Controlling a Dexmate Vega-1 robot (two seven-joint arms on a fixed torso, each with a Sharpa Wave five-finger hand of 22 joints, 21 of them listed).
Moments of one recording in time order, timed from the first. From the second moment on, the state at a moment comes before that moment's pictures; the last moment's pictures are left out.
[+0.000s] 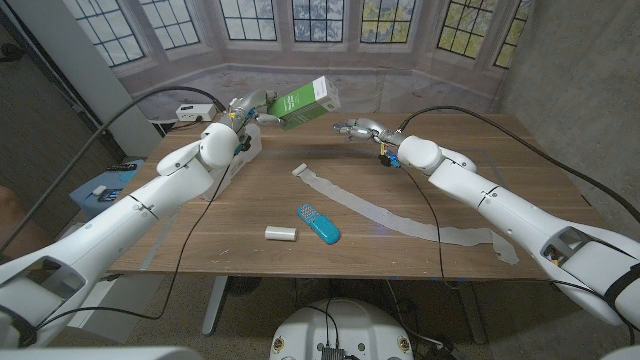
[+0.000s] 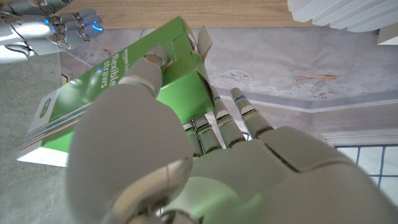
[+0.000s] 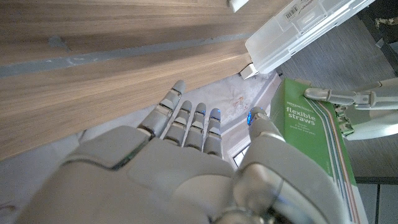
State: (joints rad) left arm 0.69 0.81 0.51 -1.83 0.23 0.31 0.15; left_hand 1.17 0.01 0.46 -0.16 0.27 0.59 -0.09 0.52 0.29 0.52 -0.18 0.61 0.53 0.50 -0.11 0.27 0.32 0.34 0.05 0.23 0.18; right arm -0.49 -0.56 -0.75 -1.45 0.00 -0.02 0.12; right_hand 0.46 0.15 0.40 -0.15 0.18 0.27 -0.05 0.20 0.19 0.25 -0.02 0.20 0.19 0.18 -0.04 0.21 0.19 0.43 -0.04 0.19 0.17
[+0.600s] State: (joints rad) left arm 0.71 0.80 0.50 -1.83 0.21 0.29 0.19; left_hand 1.17 0.01 0.46 -0.16 0.27 0.59 -0.09 0.52 0.29 0.52 -0.18 0.61 0.53 0.50 -0.11 0.27 0.33 0.33 0.05 0.23 0.18; right arm -0.45 -0.54 -0.80 -1.48 -0.16 -0.06 0.11; right_hand 0.51 0.13 0.41 -0.18 0.18 0.29 -0.05 0.20 0.19 0.29 -0.02 0.21 0.19 0.21 -0.04 0.22 0.19 0.46 -0.05 0.20 0.17
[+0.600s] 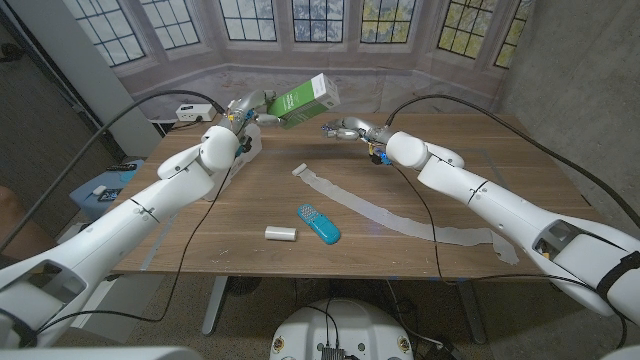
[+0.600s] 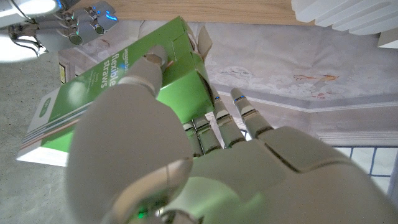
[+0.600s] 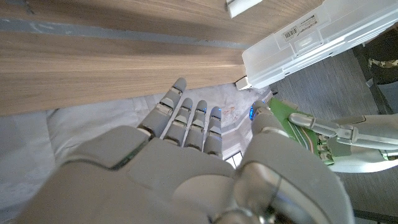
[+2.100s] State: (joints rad) left arm 0.76 0.77 0.46 -1.80 0.15 0.23 0.32; left_hand 1.17 0.01 0.46 -0.16 0.28 0.59 -0.10 0.53 0.29 0.53 -0.17 0.62 0.53 0.51 -0.11 0.26 0.34 0.33 0.05 0.23 0.18; right arm -0.33 -0.43 -0.97 -1.47 -0.44 -0.12 0.15; right_hand 0.83 0.05 0.46 -0.18 0.18 0.41 -0.12 0.23 0.19 0.43 -0.11 0.23 0.19 0.29 -0.04 0.21 0.18 0.54 -0.05 0.20 0.17
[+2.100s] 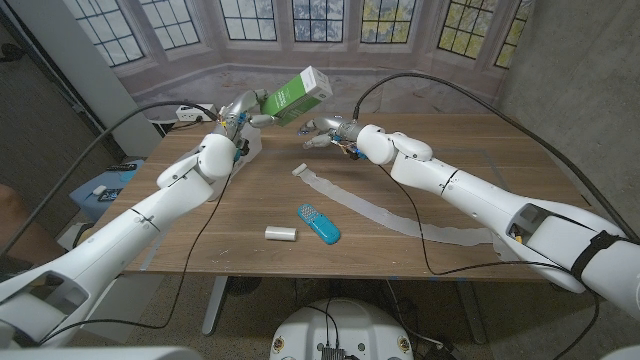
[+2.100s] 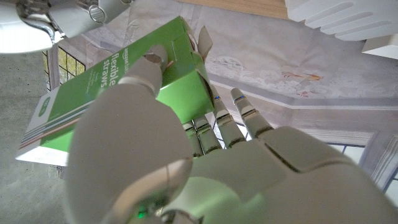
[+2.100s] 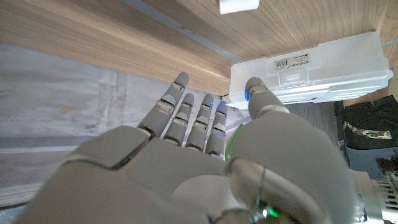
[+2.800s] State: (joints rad) left arm 0.79 0.75 0.43 -1.78 0.12 0.21 0.38; left_hand 1.17 0.01 0.46 -0.16 0.29 0.59 -0.10 0.53 0.29 0.53 -0.17 0.62 0.53 0.52 -0.11 0.26 0.35 0.33 0.05 0.23 0.18; right arm -0.28 -0.36 -1.03 -1.39 -0.52 -0.11 0.14; right_hand 0.91 0.03 0.43 -0.18 0.18 0.57 -0.15 0.25 0.19 0.59 -0.16 0.26 0.20 0.40 -0.04 0.24 0.19 0.60 -0.05 0.20 0.17
